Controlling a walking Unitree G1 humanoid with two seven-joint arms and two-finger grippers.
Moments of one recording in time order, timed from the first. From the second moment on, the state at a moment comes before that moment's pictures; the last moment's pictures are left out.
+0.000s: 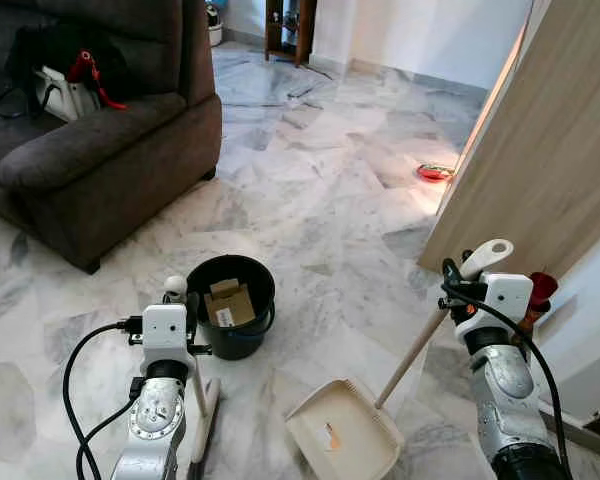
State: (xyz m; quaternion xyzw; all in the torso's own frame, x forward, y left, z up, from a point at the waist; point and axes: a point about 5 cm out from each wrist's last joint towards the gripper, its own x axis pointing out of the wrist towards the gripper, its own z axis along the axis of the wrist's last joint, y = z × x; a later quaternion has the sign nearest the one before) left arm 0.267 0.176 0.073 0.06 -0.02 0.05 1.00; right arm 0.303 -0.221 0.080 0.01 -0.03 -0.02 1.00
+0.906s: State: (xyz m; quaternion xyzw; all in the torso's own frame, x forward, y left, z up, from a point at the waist) left arm 0.272 0.168 0.071 0.06 -0.02 0.05 1.00; right arm 0.296 -0.251 0.083 0.01 -0.03 -0.05 1.00
